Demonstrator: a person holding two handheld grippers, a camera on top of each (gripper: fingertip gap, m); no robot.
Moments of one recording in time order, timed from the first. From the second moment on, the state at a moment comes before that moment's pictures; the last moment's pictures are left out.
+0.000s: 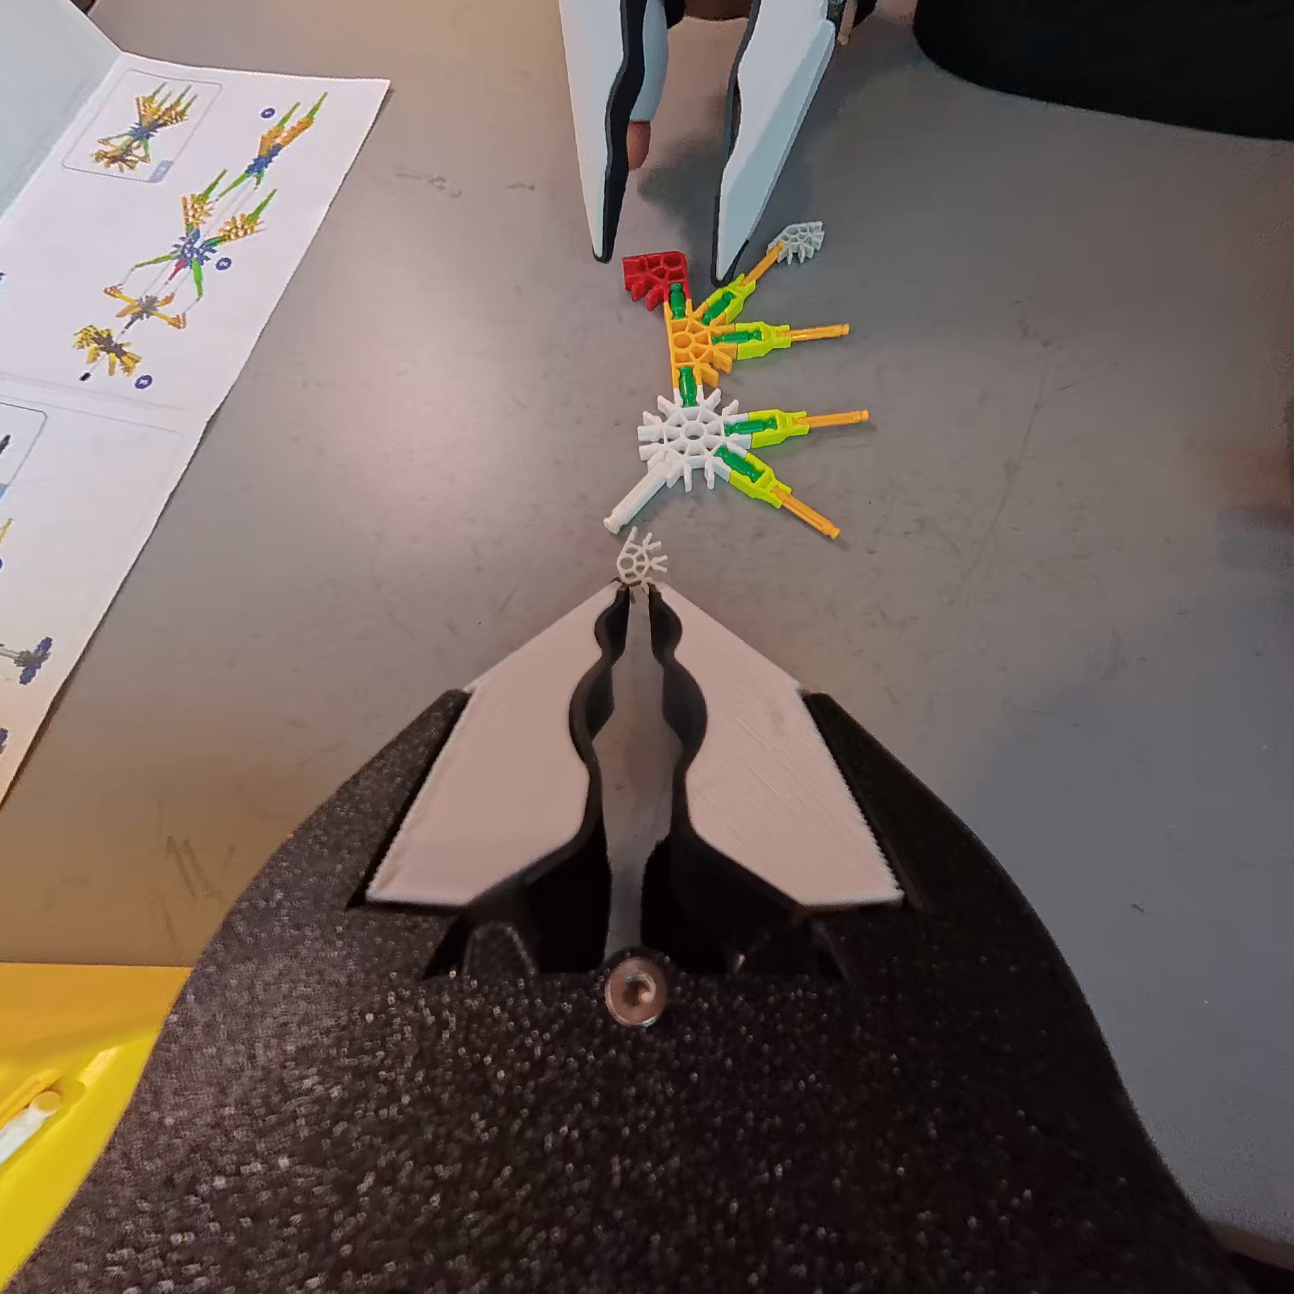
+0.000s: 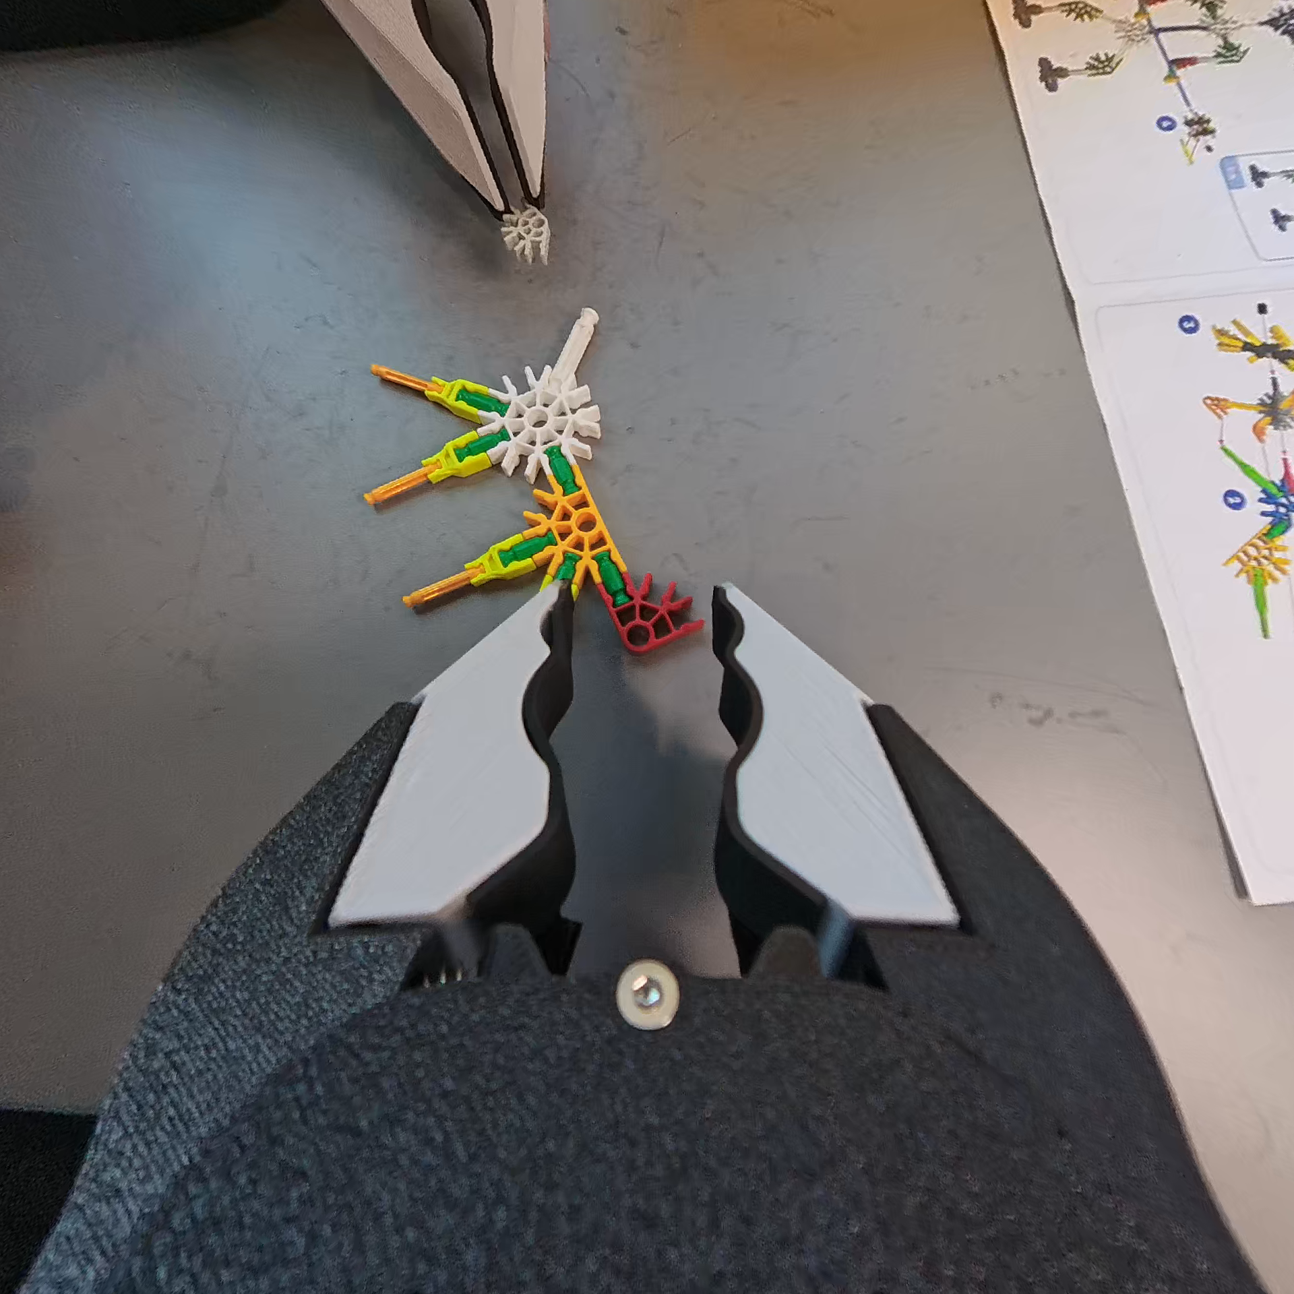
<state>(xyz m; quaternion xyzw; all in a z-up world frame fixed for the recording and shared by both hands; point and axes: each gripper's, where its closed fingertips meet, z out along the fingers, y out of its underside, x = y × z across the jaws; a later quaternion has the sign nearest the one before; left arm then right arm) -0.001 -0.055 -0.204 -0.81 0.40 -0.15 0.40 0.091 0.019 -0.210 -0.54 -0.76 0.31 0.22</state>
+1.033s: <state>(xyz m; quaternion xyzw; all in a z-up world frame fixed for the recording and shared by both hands) -0.012 -0.041 -0.209 -0.84 0.34 -0.13 0.40 0.115 0.016 -0.219 -0.63 -0.73 0.19 0.18</state>
